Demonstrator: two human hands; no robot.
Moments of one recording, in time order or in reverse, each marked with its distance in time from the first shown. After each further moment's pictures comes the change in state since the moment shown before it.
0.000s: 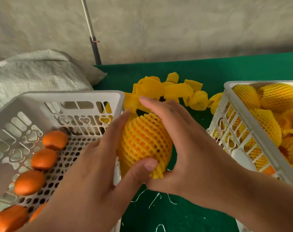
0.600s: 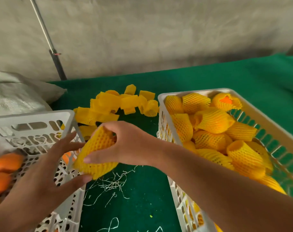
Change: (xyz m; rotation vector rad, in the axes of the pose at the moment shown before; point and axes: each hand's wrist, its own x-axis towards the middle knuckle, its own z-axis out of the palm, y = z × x) left_hand 0.008 -0.065 0.006 0.186 -0.048 -0.006; right_hand -0.001 0.011 -0.050 0.305 -0.211 0.368
